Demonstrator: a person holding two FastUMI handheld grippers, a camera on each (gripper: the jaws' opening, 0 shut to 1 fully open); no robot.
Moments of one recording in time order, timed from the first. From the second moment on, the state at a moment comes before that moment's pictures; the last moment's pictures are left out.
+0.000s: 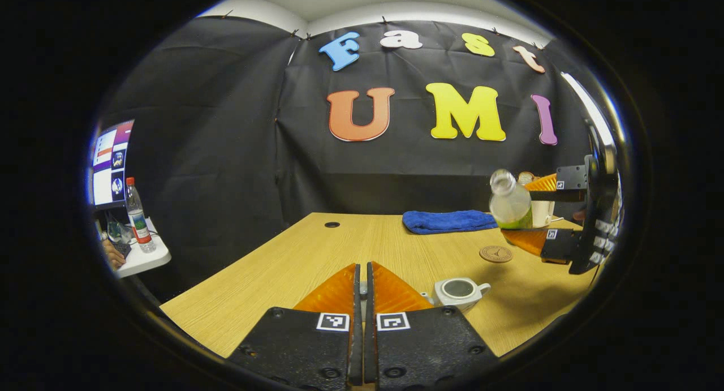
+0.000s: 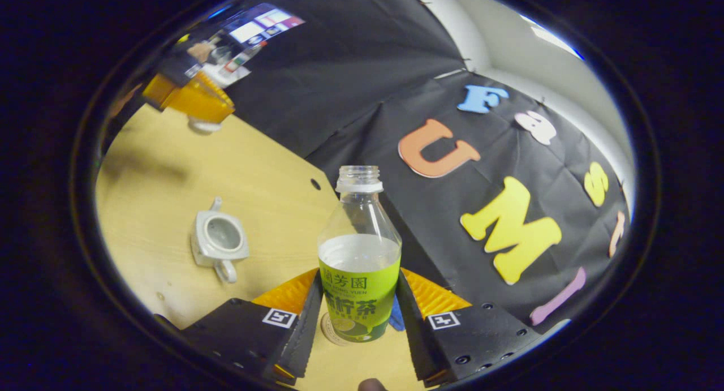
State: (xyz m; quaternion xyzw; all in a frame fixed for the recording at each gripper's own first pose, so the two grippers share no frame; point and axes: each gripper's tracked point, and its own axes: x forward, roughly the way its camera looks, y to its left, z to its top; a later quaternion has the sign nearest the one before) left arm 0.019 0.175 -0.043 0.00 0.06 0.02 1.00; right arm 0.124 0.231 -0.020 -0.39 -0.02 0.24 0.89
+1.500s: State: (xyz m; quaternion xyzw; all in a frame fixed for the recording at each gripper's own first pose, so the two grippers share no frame) left arm 0.026 0.109 -0.042 0.03 0.05 -0.05 1.00; right arm 0.239 0.168 -0.077 -0.01 0.12 0.17 0.98
